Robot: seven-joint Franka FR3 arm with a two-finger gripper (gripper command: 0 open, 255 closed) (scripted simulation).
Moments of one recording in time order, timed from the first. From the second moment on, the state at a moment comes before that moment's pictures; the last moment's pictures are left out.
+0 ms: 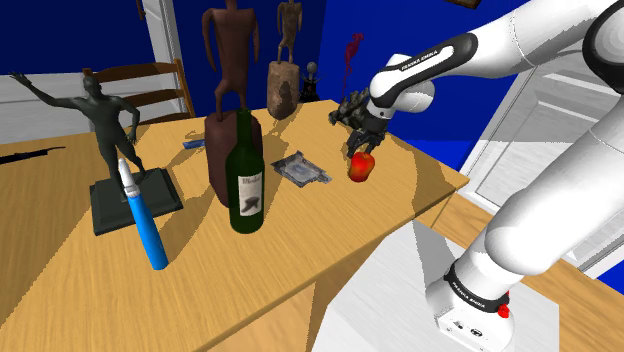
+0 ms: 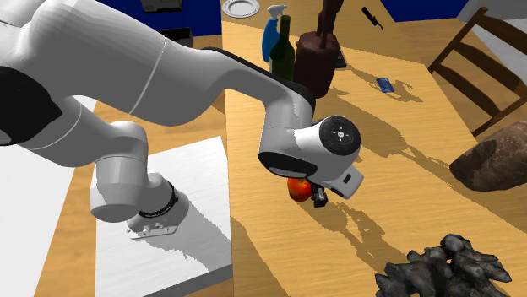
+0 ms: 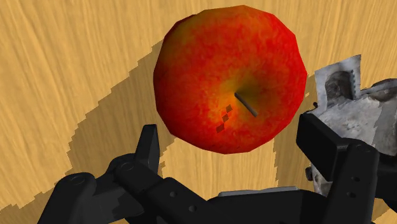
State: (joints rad) arm -0.14 -0.12 -0.22 -2.43 0.20 2.35 -0.25
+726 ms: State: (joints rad) arm -0.14 -0.13 -0.22 -2.43 0.20 2.35 -0.25
